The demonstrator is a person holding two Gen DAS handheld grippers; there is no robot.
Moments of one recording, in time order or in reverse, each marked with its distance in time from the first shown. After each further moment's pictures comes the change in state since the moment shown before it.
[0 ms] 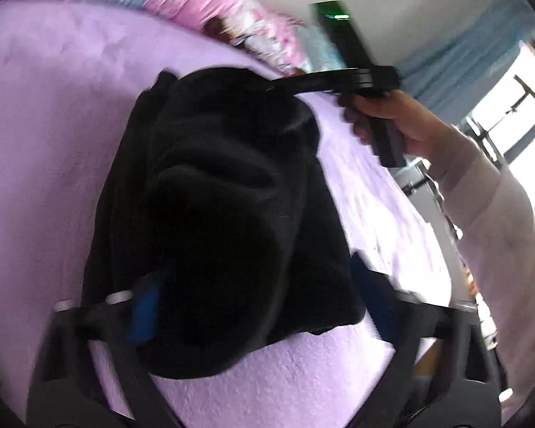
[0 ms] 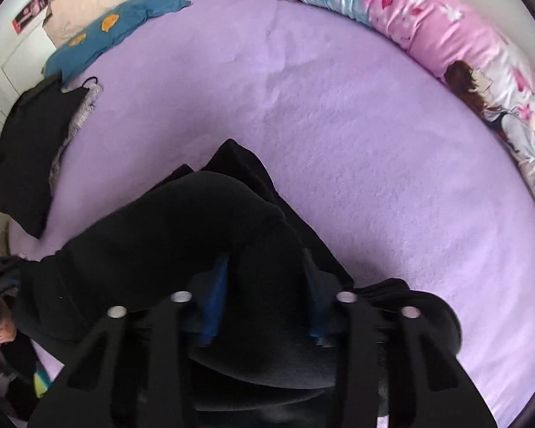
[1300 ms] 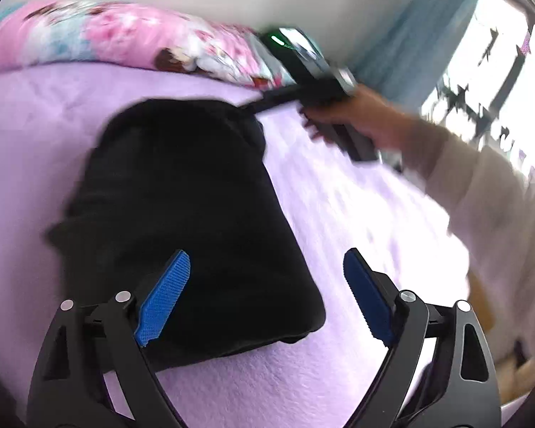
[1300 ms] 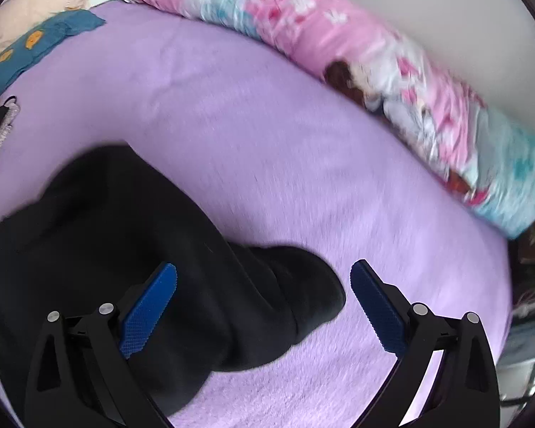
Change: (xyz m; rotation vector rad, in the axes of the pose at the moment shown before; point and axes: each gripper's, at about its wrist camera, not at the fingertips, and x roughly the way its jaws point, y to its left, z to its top) left arm 0.006 -0.087 -0.009 0.298 -0.028 0.045; right arm -0.021 -0.055 -0.054 0.124 -0.051 -0.402
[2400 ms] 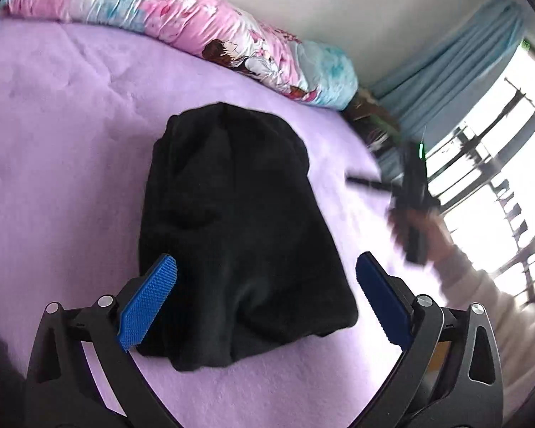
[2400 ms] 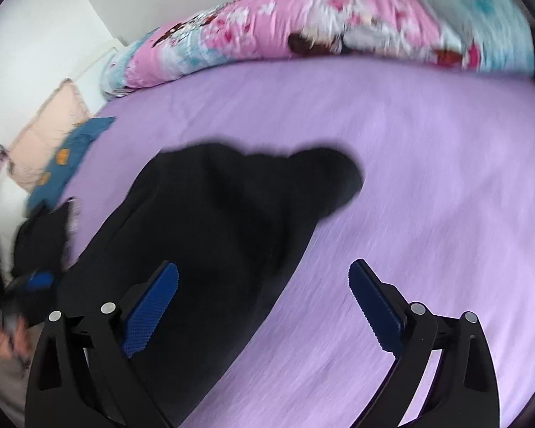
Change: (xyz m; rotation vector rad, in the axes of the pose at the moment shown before) left arm -0.067 0.127 0.018 -0.251 -0.006 -0.089; right arm -0.041 -0.013 -0.131 0.508 -0.125 0.450
